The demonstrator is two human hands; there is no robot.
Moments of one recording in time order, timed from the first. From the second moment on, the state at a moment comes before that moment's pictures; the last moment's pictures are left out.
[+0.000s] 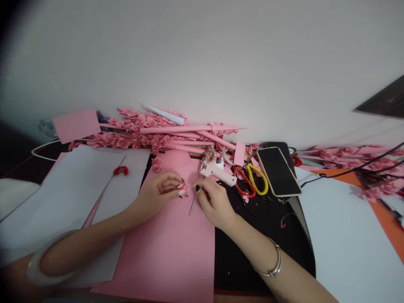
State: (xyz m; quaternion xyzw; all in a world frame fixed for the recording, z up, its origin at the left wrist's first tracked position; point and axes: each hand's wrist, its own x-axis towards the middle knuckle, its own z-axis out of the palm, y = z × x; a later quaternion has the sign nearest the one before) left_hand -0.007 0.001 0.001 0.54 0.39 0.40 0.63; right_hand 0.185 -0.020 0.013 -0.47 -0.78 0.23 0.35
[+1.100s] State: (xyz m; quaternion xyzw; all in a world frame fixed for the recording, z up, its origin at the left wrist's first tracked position) left_hand -0.008 0.002 0.001 0.55 0.40 0.39 0.62; right_hand 0.186 -0.019 0.015 -0.50 -0.73 0.20 0.41
